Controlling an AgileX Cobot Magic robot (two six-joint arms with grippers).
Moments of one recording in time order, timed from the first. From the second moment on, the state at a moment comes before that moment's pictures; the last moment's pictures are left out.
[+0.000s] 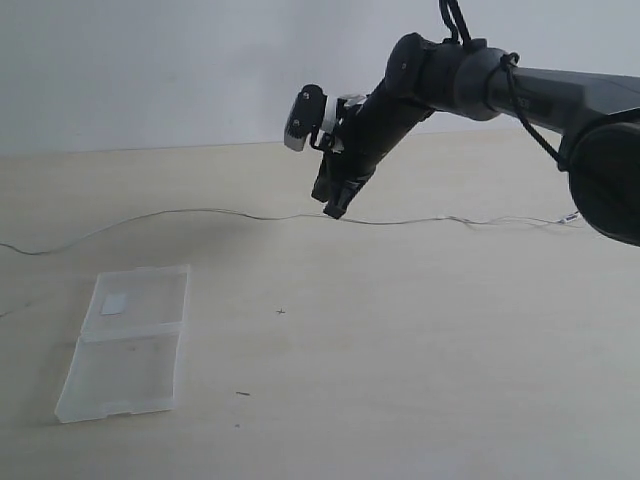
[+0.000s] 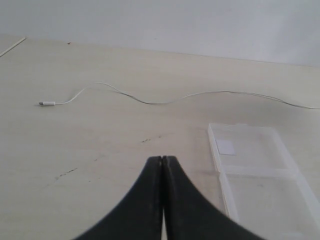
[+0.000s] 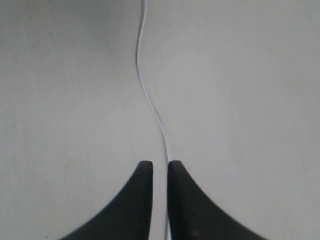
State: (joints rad) left arm 0.25 0.00 0.00 -0.11 0.37 0.00; right arm 0.37 2.49 -2.12 0.42 0.87 -1.18
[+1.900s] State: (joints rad) left arm 0.25 0.00 0.00 -0.11 0.37 0.00; right arm 0.37 2.58 -2.14 0.43 0.79 -1.08
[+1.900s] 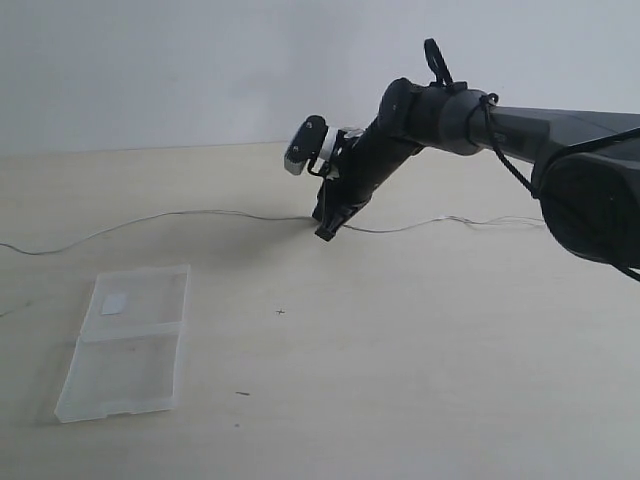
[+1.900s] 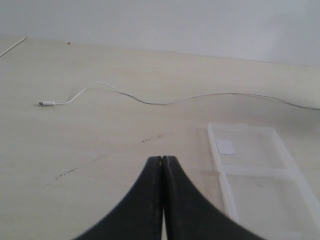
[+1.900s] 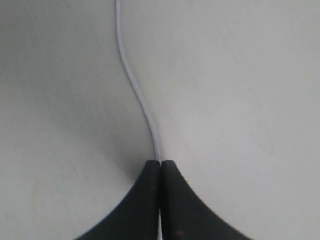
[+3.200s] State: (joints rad) left arm 0.25 0.00 0.00 -0.11 0.37 0.00; right arm 0.37 2.53 -2.13 0.35 0.75 -0.87
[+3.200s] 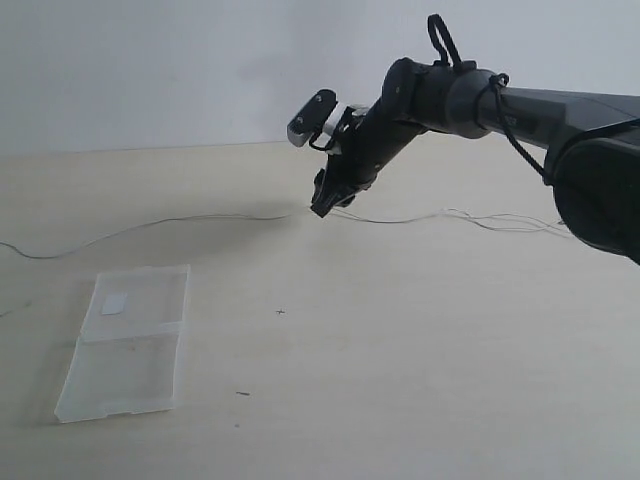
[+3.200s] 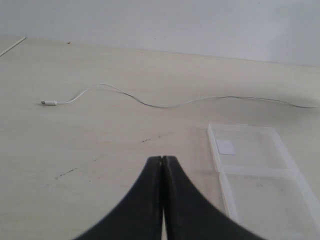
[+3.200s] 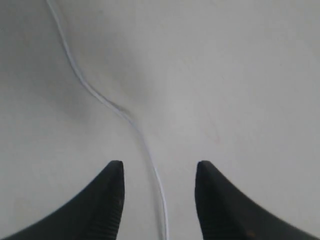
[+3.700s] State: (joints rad) left arm 0.25 0.00 0.00 -0.11 0.37 0.00; right arm 0.37 2.55 -2.13 0.39 0.66 -0.87
